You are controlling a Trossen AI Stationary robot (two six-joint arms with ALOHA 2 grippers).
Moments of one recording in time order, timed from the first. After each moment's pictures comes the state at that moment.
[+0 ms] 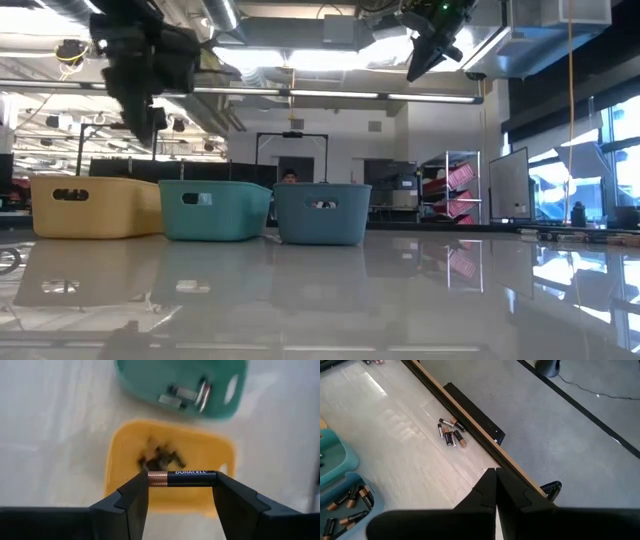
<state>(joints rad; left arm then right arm) 0.64 1.16 0.90 -1.16 0.40 0.34 -0.64 1.49 1.70 -1.01 0.09 0.01</state>
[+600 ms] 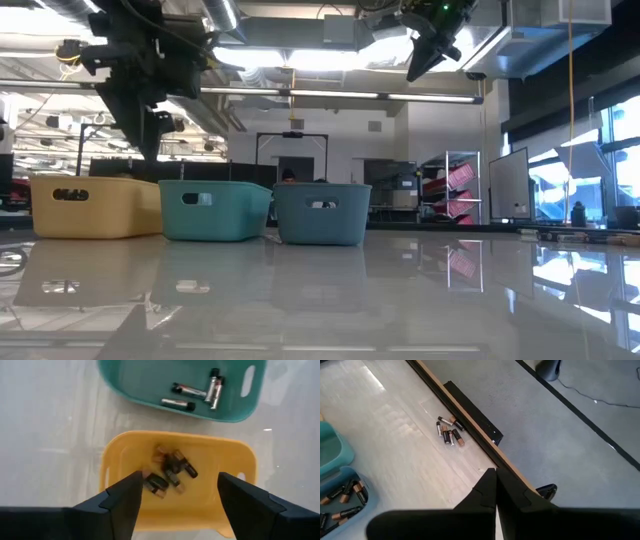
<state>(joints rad) 0.45 1.17 0.84 -1.01 0.25 0.22 -0.64 1.49 1.70 -1.01 0.09 -0.03</state>
